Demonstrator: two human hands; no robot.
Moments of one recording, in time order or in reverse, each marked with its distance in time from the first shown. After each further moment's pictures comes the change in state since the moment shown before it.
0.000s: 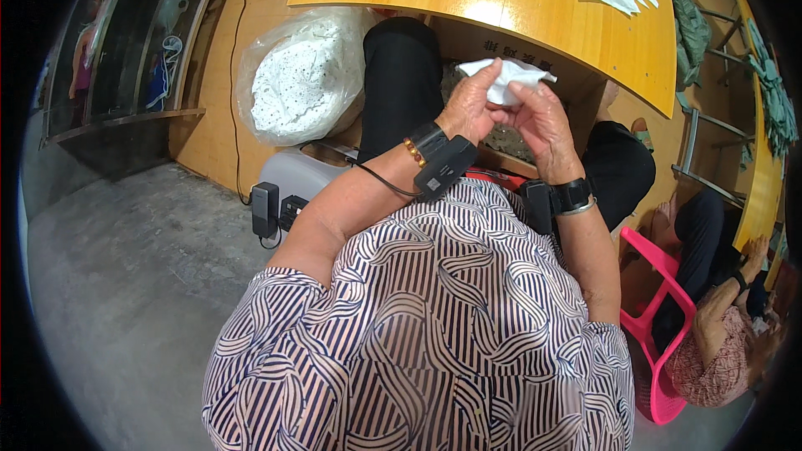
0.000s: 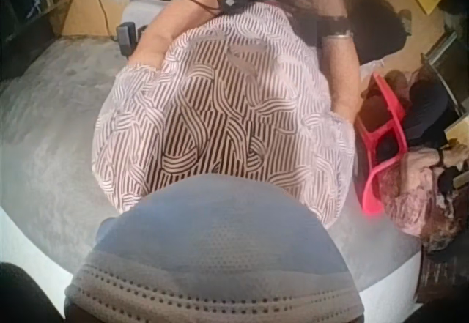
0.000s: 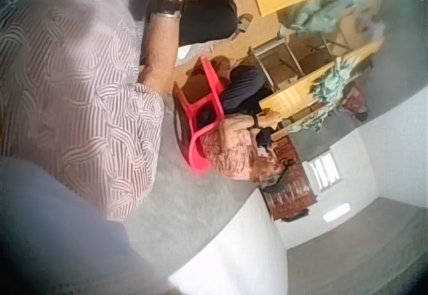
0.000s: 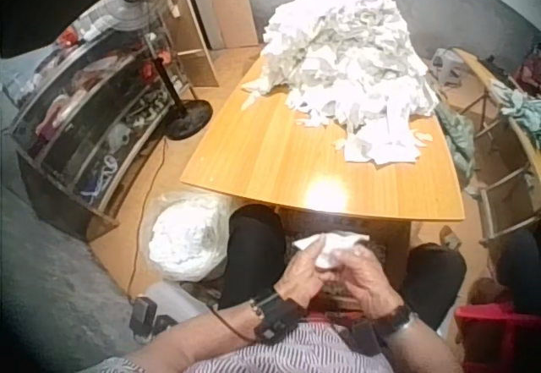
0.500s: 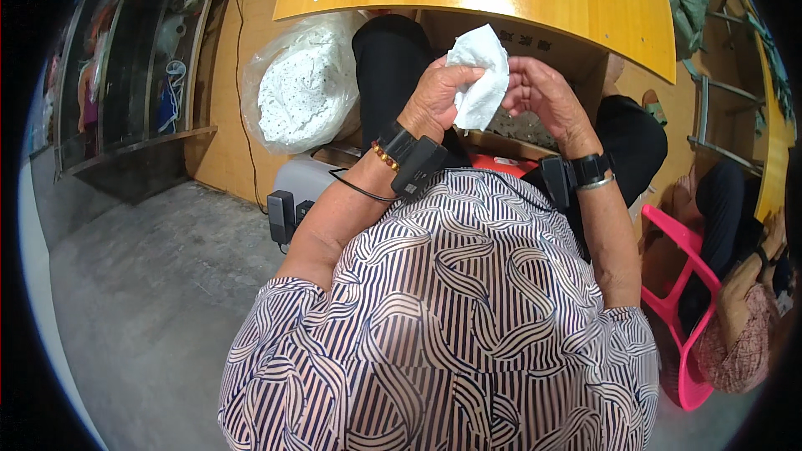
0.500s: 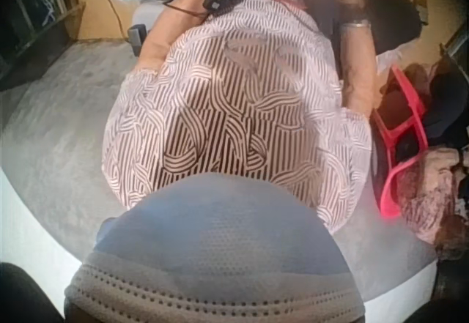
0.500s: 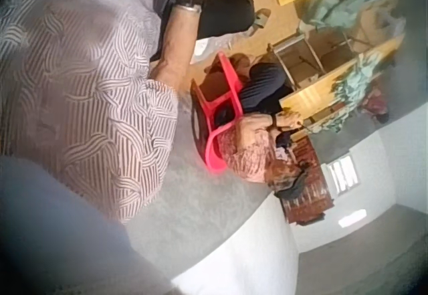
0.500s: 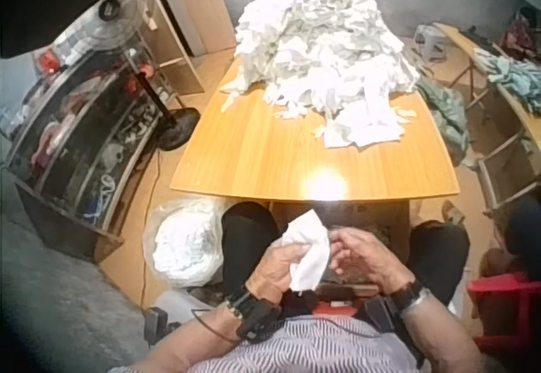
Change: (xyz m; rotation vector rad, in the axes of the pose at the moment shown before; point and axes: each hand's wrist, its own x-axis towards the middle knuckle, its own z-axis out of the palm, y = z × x) left_hand -0.028 0.032 0.000 0.272 -0.097 0.108; right_hand 0.002 -0.015 -0.030 -0.310 -0.166 0.085
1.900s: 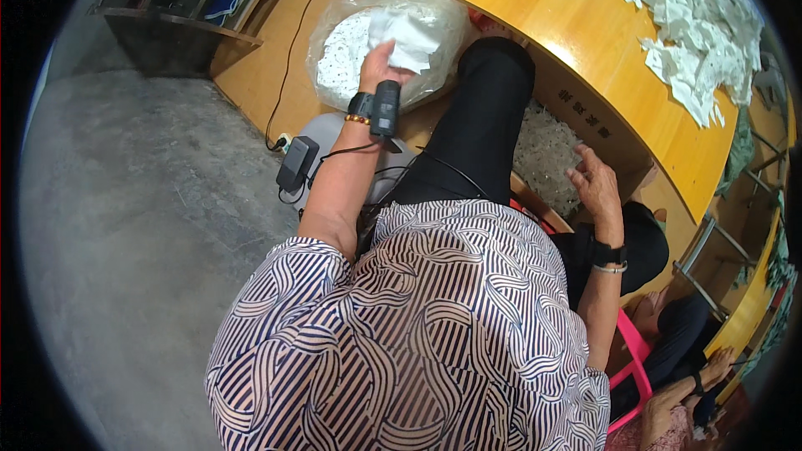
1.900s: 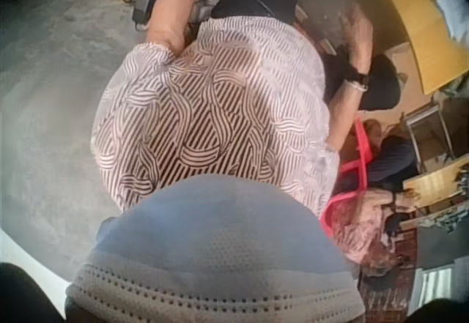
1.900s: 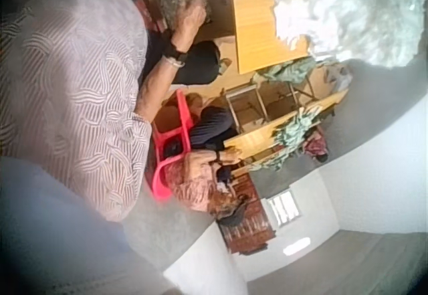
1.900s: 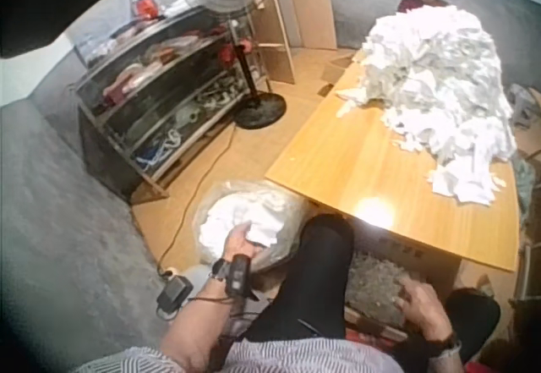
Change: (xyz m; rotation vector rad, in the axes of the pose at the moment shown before) left_hand -0.074 0.109 -0.181 -0.210 0.623 0.492; right_hand -0.002 -0.006 0.007 -1.445 0.021 -0.195
